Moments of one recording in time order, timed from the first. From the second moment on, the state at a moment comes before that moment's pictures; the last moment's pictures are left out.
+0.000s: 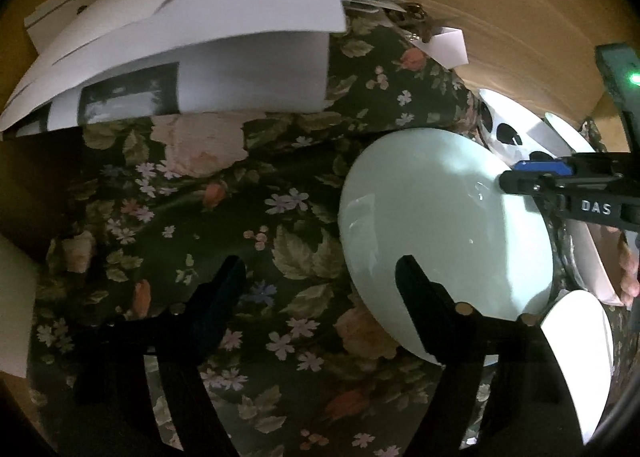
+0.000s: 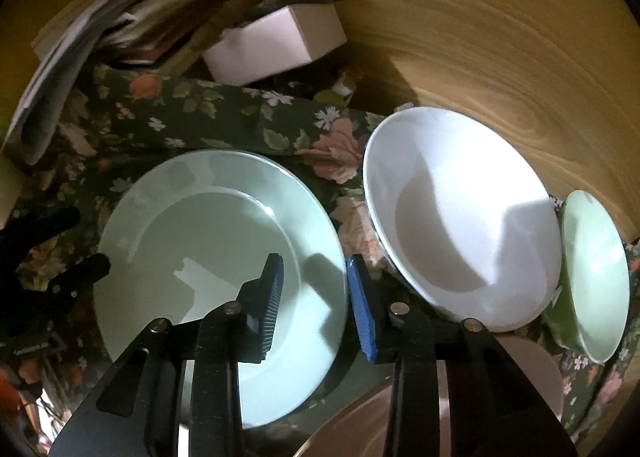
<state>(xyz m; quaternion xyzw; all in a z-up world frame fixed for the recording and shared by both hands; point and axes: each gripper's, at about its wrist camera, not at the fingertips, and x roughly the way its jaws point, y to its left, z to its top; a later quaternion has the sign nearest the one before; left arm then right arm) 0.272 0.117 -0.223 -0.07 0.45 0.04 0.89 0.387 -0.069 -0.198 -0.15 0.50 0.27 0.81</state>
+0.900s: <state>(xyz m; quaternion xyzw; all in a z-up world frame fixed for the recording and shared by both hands) 0.244 0.155 -0.238 -0.10 0.48 0.06 0.87 0.312 0.011 -0.207 -0.14 0.51 0.33 0.78</state>
